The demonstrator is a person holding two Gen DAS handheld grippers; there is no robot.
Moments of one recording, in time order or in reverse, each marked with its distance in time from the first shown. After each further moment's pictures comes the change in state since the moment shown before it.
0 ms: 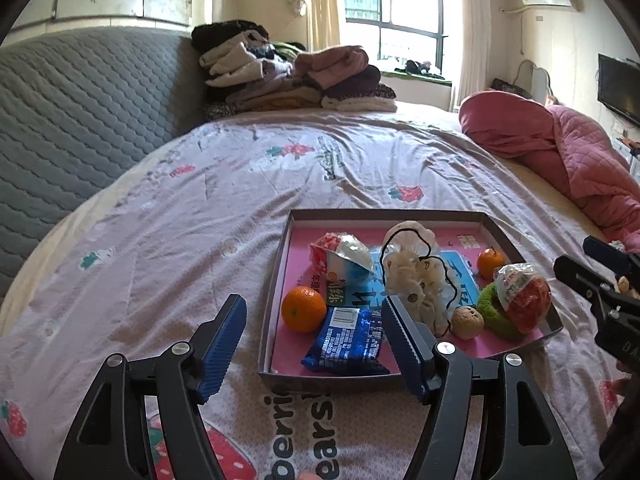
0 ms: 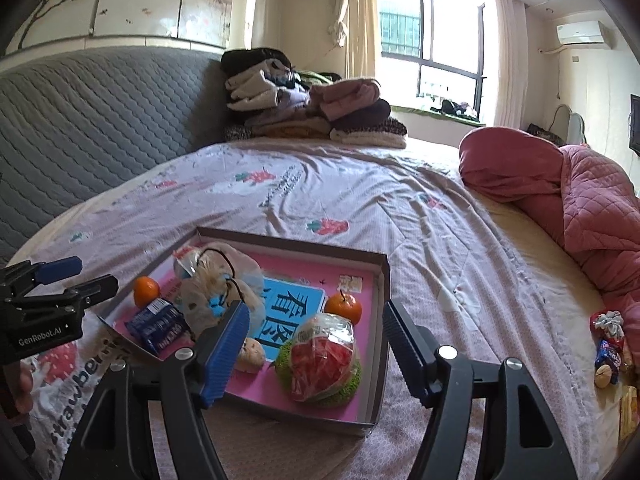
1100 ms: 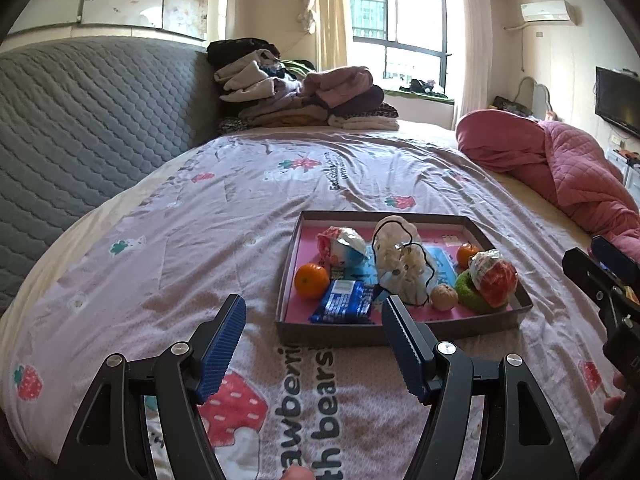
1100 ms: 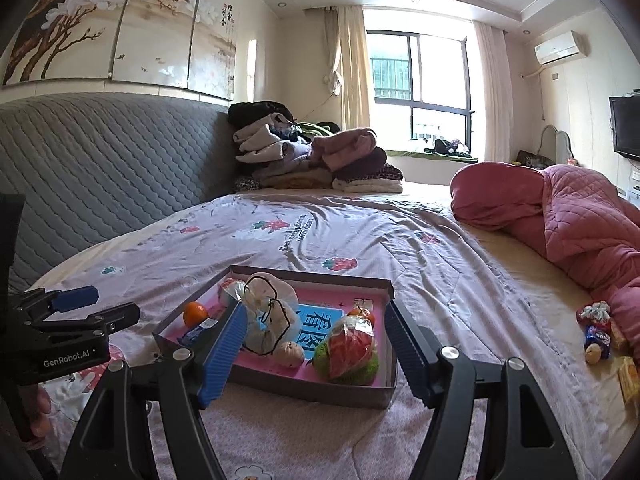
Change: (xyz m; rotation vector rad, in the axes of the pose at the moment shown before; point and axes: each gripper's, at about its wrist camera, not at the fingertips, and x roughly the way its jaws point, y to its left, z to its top) left arm -0.071 0.009 -0.035 -0.032 -0.060 0.013; right arm -0.083 0.027 -0.029 0.036 -0.177 -0.001
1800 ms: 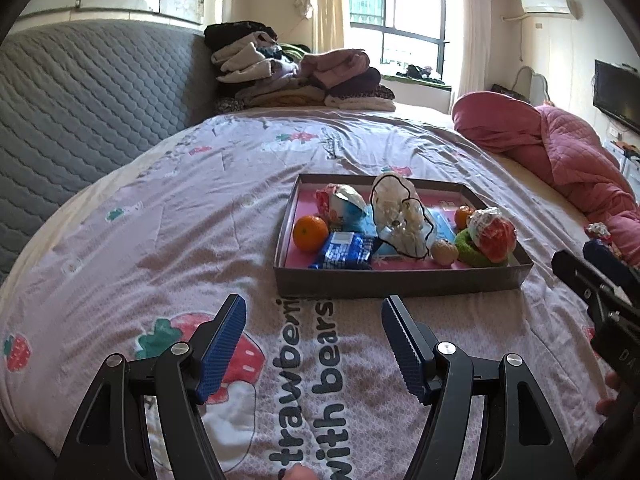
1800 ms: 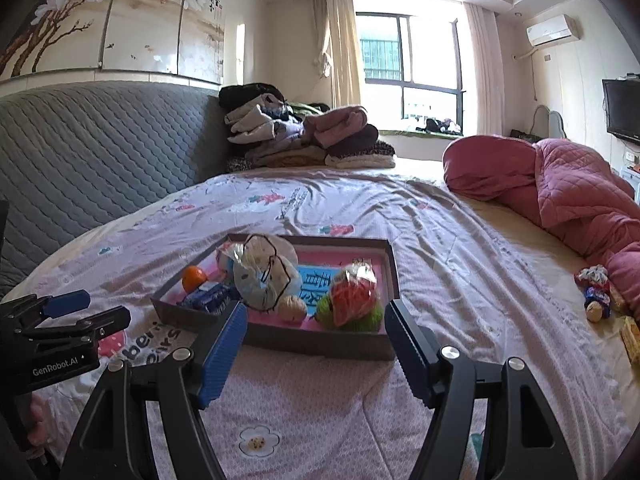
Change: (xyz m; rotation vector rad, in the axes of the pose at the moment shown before) left arm 0.004 0.003 -0.040 -0.006 0.063 -0.026; right arm 0.004 0.002 -0.036 0.036 0.086 -0.014
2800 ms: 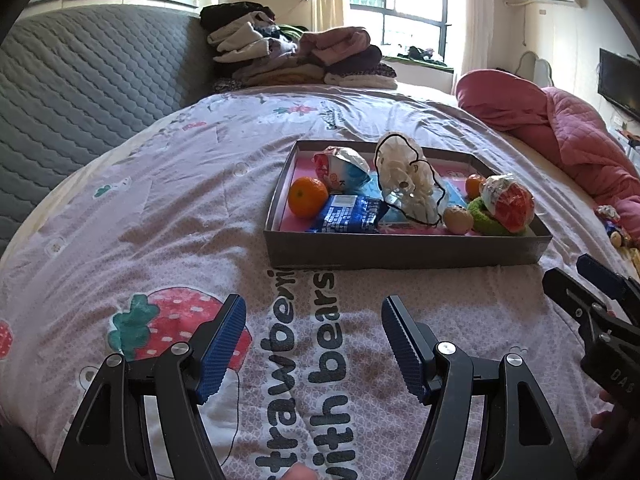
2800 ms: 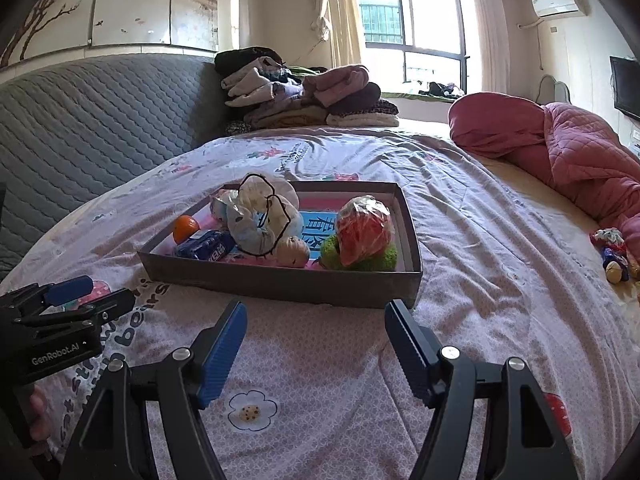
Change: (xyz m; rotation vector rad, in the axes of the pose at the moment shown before) left arm 0.035 -0.005 -0.017 0.015 0.066 0.011; right arm 0.030 0.002 -0.031 0.023 0.119 0.020
